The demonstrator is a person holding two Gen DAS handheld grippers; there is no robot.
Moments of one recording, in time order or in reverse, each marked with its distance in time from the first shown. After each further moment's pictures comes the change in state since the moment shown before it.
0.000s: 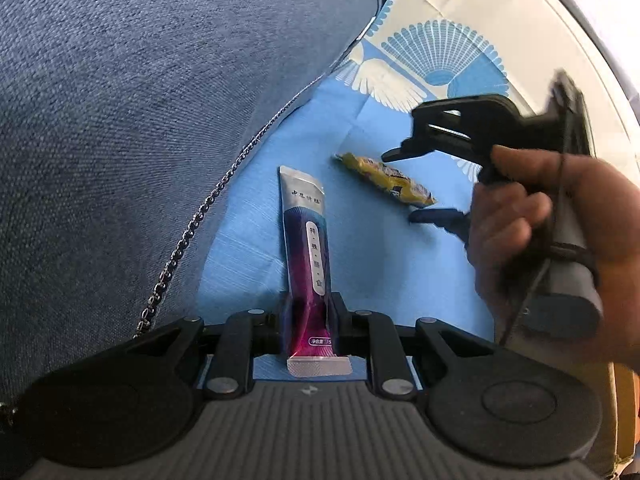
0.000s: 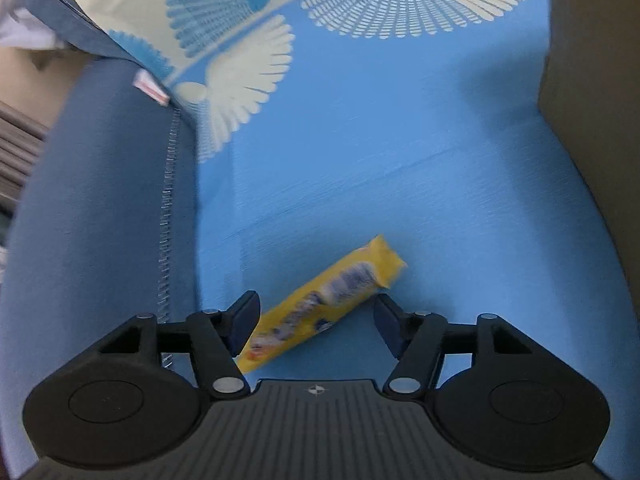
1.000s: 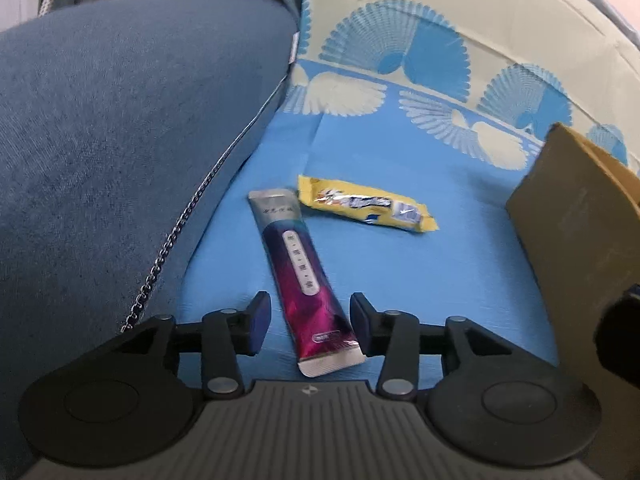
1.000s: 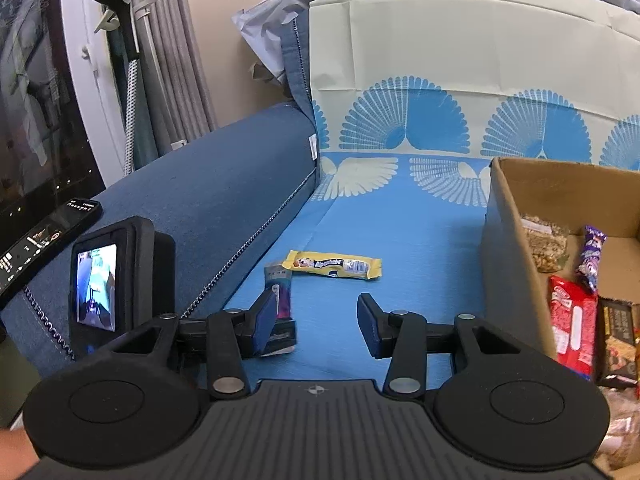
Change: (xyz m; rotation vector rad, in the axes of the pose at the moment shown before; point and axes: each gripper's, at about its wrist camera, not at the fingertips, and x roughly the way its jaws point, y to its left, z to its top) left arm 0.044 -0.049 0.003 0.356 -0.117 0.132; right arm -0.184 -0.049 -0.171 -0.612 -0.435 0.119
